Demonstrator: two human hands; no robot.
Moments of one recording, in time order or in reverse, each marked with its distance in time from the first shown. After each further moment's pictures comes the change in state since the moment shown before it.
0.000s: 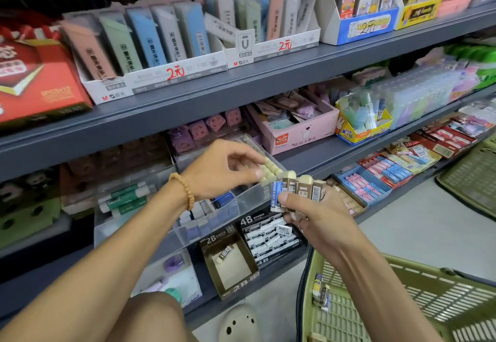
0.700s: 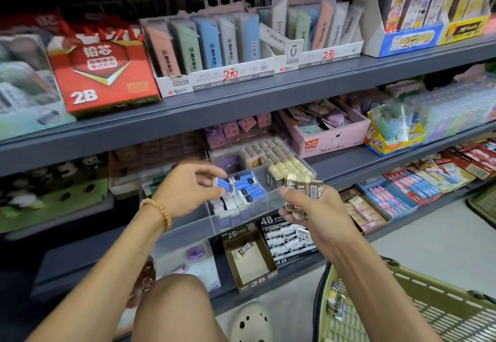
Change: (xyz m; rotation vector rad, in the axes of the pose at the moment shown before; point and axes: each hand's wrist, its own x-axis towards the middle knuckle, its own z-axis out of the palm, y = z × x) left_hand -0.084 -0.042 -0.044 0.037 0.360 -0.335; right_hand 0.009 0.015 0.037 -0.159 0.006 0.046
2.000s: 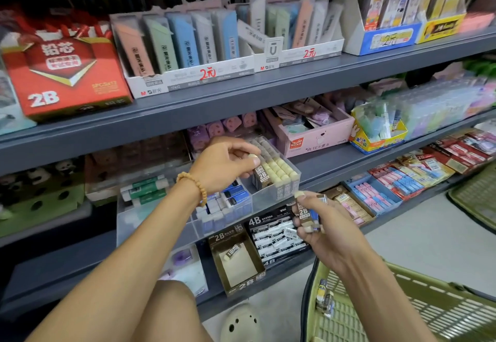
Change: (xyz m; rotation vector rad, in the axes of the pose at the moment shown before) left_hand 0.034 0.058 0.050 -0.173 -0.124 0.067; right_hand -0.006 0.005 -0.032 0.278 0.129 0.217
